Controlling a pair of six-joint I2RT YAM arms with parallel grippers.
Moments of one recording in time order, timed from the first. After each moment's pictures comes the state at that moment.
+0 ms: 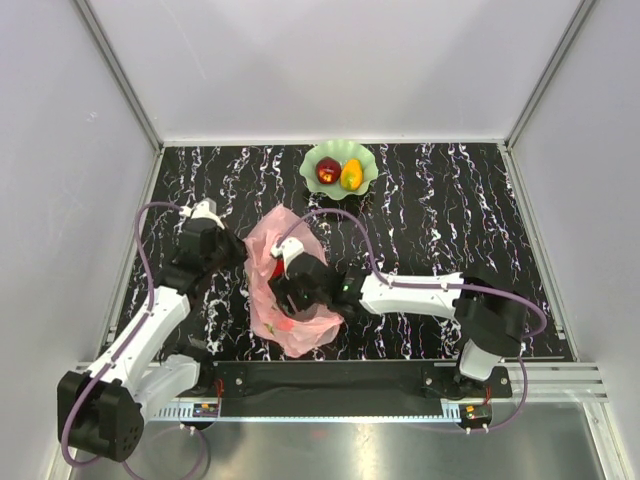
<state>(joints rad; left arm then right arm) -0.25 0.95 0.63 -0.28 0.05 -0.69 1.18 1.70 1.07 -0.08 0.14 0.37</state>
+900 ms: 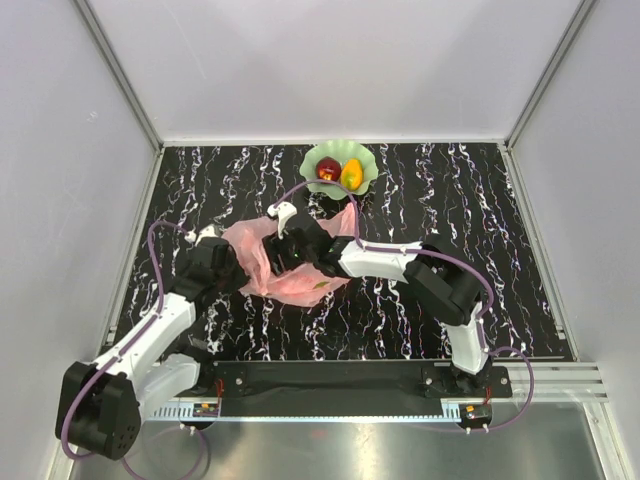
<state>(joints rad) -0.30 0.96 0.49 -0.35 -0.06 -0.77 0.95 2.00 1.31 0.14 -0.04 0.29</state>
